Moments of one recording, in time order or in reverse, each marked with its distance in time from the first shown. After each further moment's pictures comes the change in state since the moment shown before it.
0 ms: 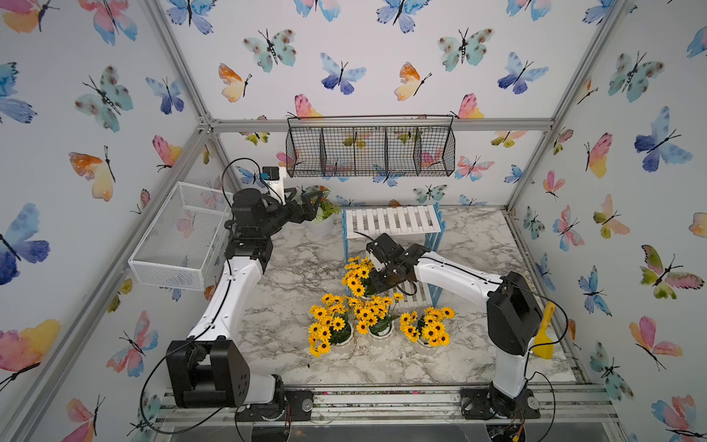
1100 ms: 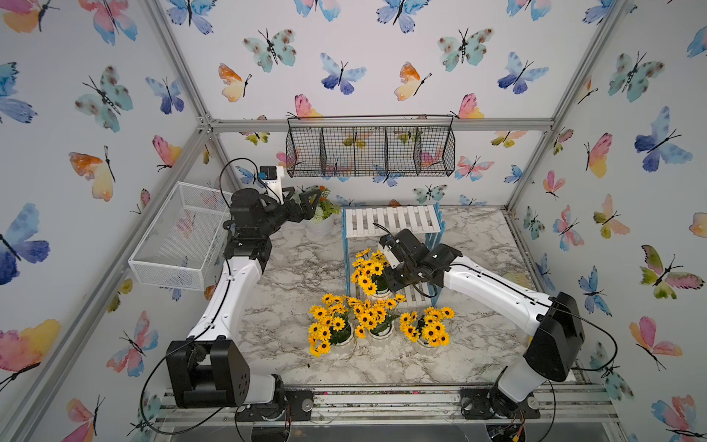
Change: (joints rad) left arm 0.013 0.000 -0.002 0.015 0.000 -0.014; right arm -0.002 -0.261 -0.082 -0.055 0.034 -0.015
